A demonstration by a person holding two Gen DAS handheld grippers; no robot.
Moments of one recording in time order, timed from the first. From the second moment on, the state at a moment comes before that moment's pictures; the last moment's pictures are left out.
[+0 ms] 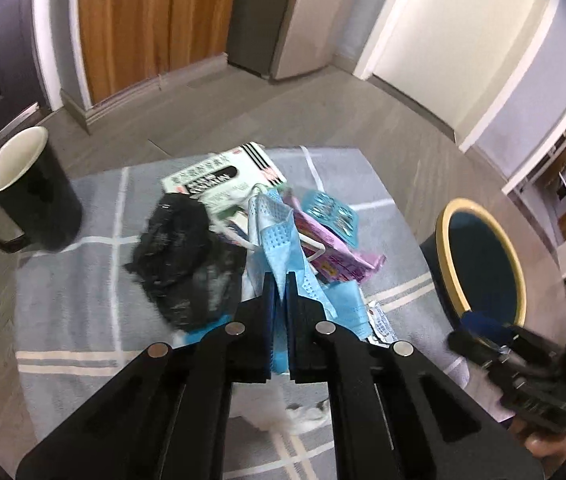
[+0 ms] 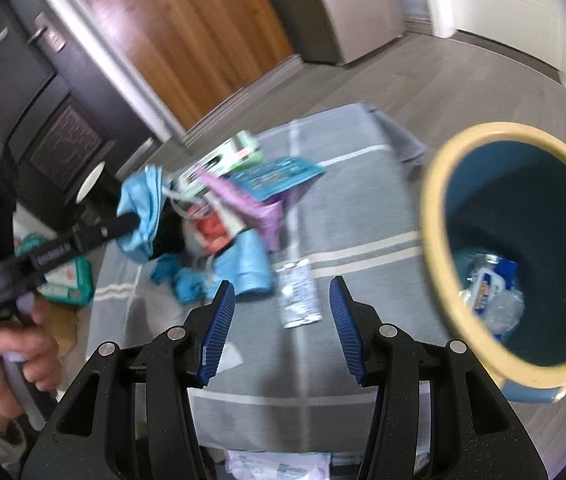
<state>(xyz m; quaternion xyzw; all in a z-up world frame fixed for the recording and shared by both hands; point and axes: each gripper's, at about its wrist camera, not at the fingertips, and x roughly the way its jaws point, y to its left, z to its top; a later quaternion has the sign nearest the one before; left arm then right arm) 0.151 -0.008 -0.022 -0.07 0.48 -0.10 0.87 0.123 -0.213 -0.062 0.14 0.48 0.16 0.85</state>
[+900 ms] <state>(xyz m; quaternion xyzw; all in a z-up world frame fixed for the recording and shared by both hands) 0.120 0.079 0.006 -0.15 0.44 -0.07 0.89 0.122 -0.058 -0.101 0.02 0.53 0.25 0.81</state>
